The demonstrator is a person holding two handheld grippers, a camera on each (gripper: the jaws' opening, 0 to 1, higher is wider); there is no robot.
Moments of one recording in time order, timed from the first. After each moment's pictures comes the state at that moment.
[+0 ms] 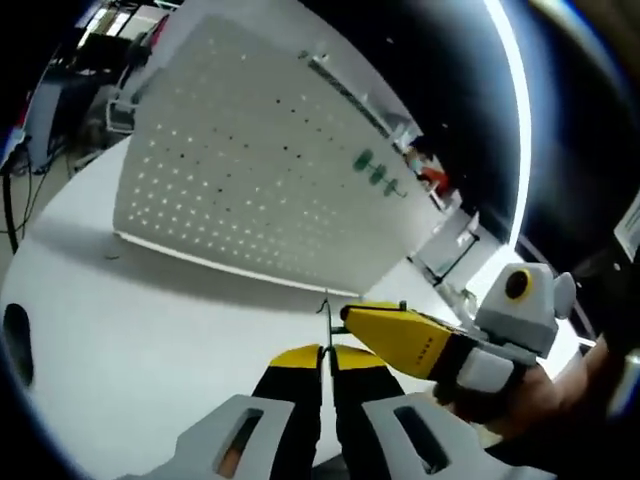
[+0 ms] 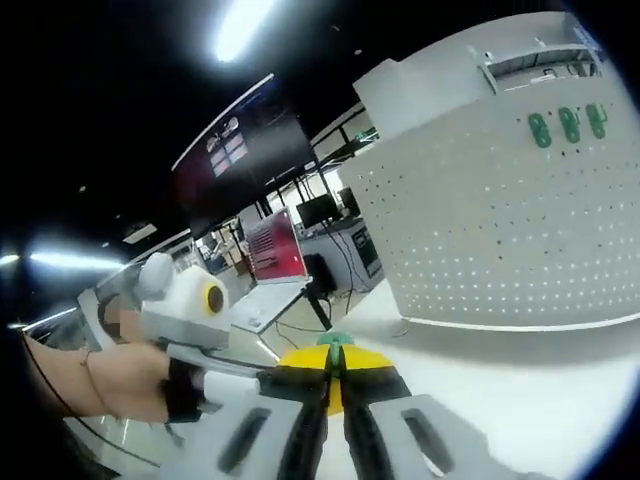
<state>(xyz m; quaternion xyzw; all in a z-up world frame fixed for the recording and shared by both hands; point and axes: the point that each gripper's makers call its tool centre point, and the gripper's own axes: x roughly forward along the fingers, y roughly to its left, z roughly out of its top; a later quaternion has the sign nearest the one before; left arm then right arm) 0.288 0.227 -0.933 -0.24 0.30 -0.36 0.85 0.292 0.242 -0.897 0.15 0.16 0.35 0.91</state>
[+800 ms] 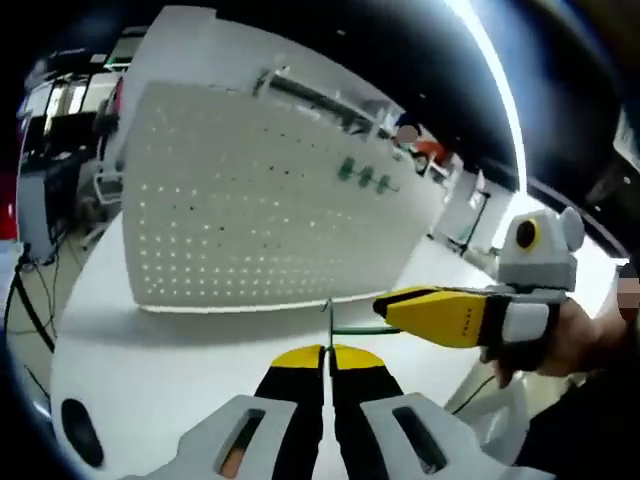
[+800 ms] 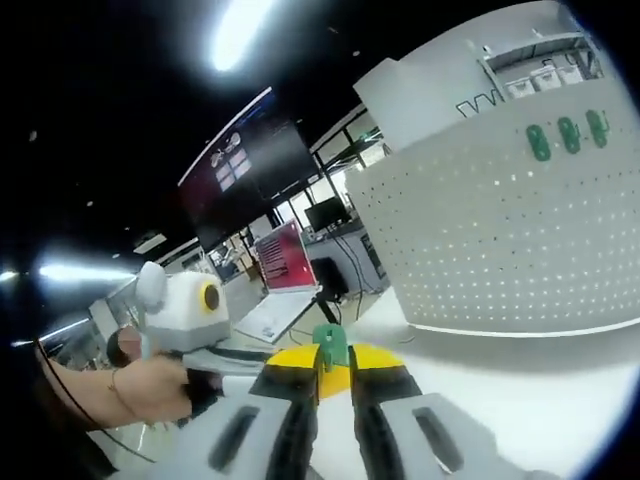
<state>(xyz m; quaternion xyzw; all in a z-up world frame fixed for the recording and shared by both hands) 0.305 0.233 -0.910 -0.05 0.24 -0.36 0.90 0.295 0.224 -0.868 0.19 0.17 0.37 0.89</state>
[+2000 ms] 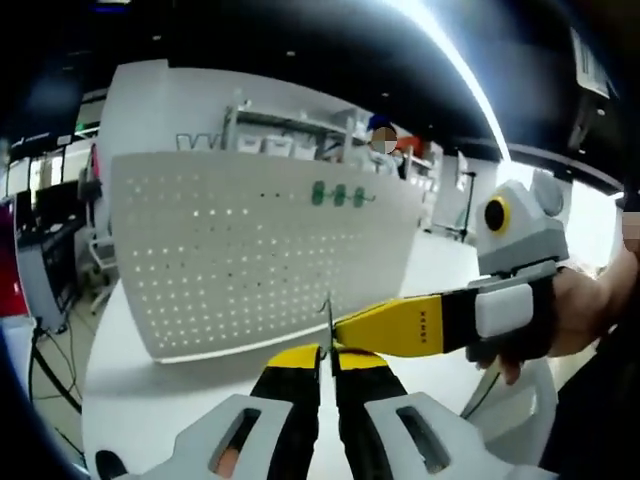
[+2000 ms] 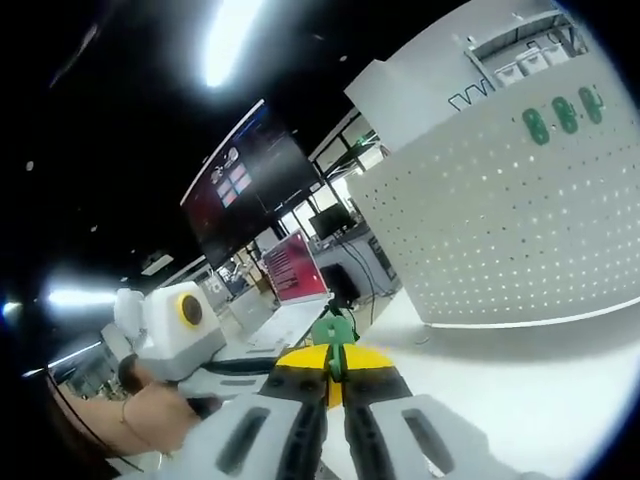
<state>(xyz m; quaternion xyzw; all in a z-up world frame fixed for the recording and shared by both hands) 0.303 0.227 -0.887 -0.02 0.16 -0.37 0.91 0.292 0.237 -0.863 0.22 0.17 0.38 0.88</state>
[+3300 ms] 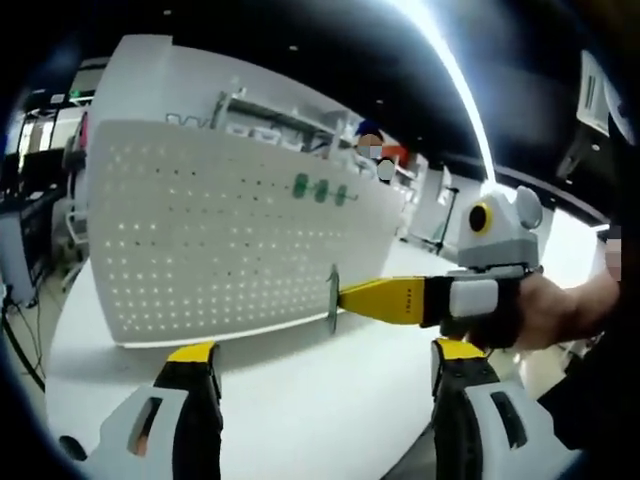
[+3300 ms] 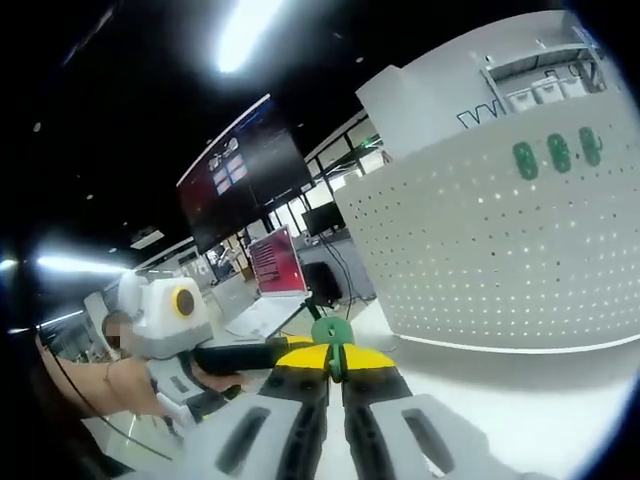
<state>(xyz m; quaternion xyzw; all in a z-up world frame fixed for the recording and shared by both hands) 0.295 0.205 -0.894 -0.07 0.18 -0.42 0.89 0.307 0.196 -0.866 0.16 0.15 0.36 0.91</state>
